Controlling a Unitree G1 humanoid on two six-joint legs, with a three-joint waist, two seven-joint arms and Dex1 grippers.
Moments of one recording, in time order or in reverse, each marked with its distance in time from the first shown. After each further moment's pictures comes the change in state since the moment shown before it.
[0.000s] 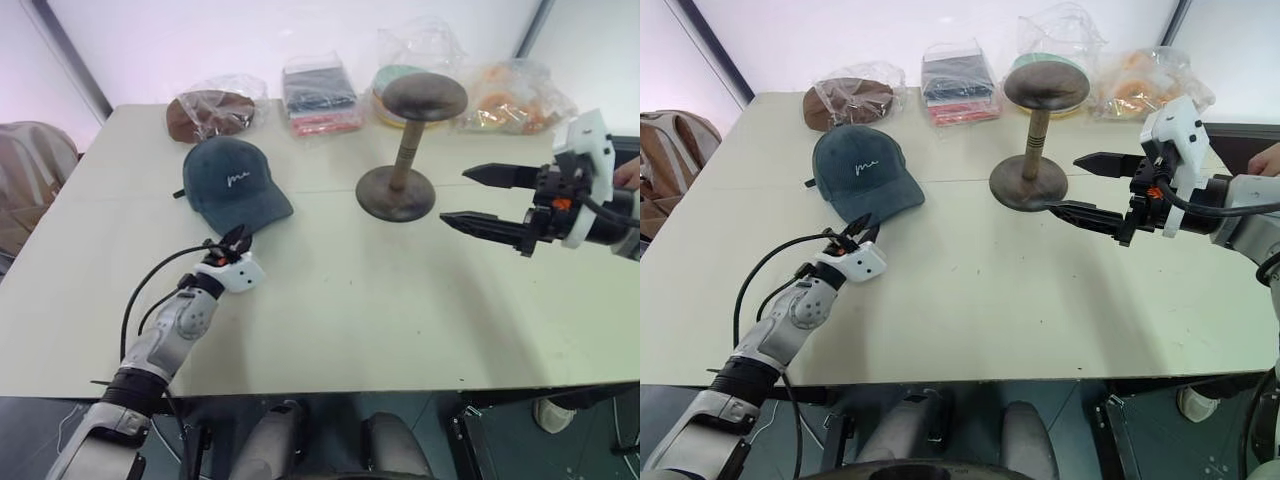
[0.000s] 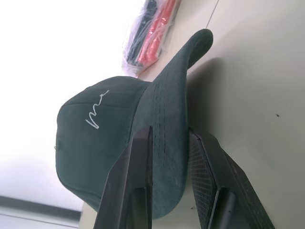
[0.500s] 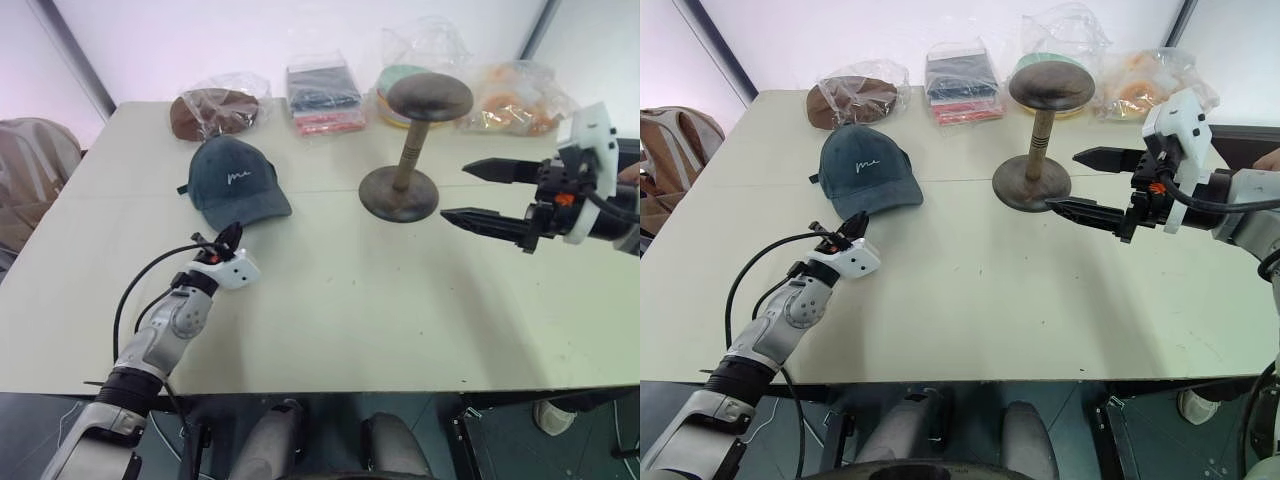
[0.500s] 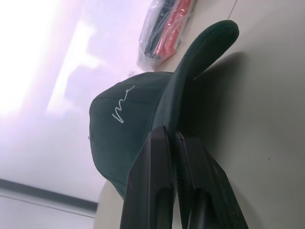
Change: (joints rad) left arm -0.003 0.011 0.009 0.000 0.018 -0.006 0.053; right arm -0.021 0.000 0.001 0.006 -0.004 0.000 0.012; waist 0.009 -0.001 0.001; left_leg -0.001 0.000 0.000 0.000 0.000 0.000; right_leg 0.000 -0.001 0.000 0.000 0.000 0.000
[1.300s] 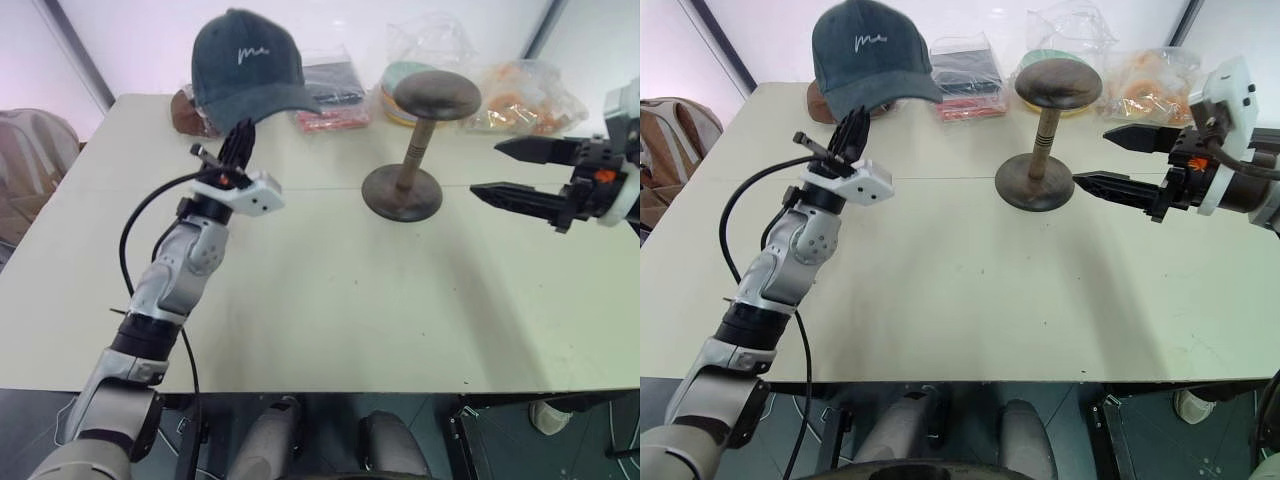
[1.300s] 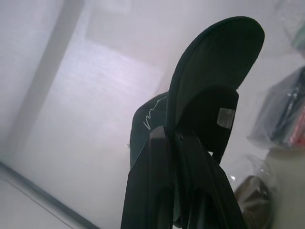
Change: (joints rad) left arm -0.344 -0.078 0.034 -0.199 0.113 0.112 0.037; right arm -0.044 -0.061 -0.069 0.115 0.002 0.021 0.033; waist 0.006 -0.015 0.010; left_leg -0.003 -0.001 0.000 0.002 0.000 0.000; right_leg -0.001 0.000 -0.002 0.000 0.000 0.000
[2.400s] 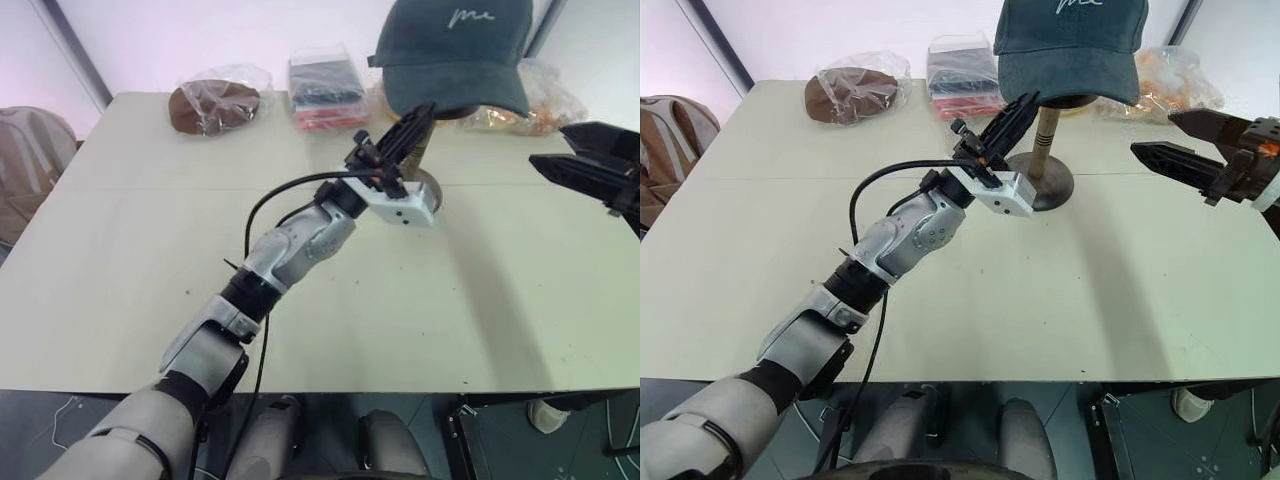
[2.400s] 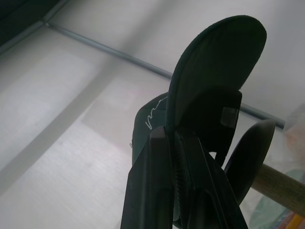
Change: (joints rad) left arm -0.282 -0.364 -0.284 0.279 0.129 -0.195 0.154; right arm 0.093 -0.009 -0.186 0.100 0.040 0.024 -0.044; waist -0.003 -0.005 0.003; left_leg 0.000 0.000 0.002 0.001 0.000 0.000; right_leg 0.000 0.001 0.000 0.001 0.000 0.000
